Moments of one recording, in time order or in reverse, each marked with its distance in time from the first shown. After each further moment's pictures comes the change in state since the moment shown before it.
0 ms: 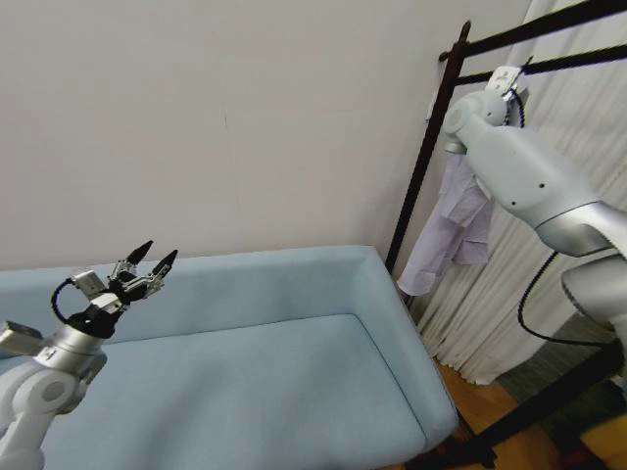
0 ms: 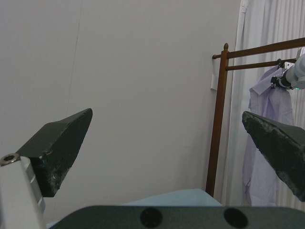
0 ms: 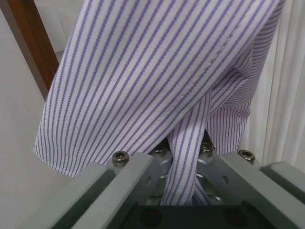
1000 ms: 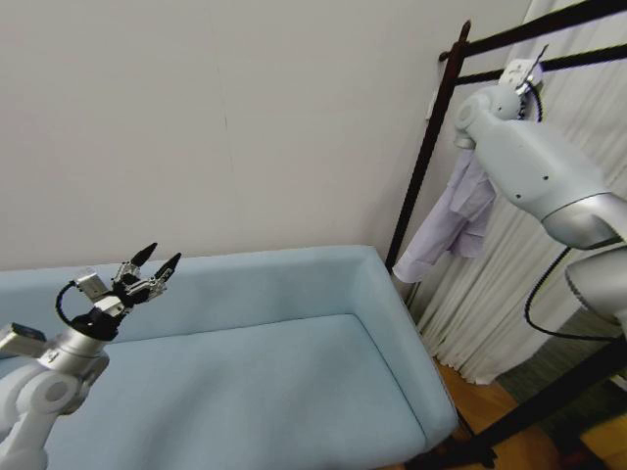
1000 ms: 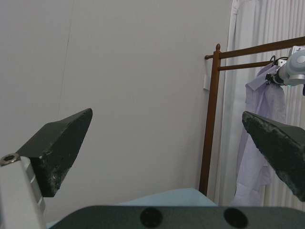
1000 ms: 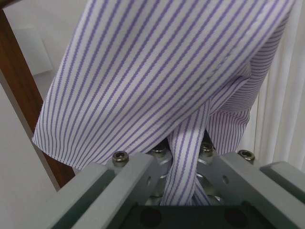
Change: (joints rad) left arm -0.001 -0.008 0.000 0.008 -0.002 0.001 0.042; right arm 0.051 0.009 -0.027 -0.111 -0.058 0.002 -0.084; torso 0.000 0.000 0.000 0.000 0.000
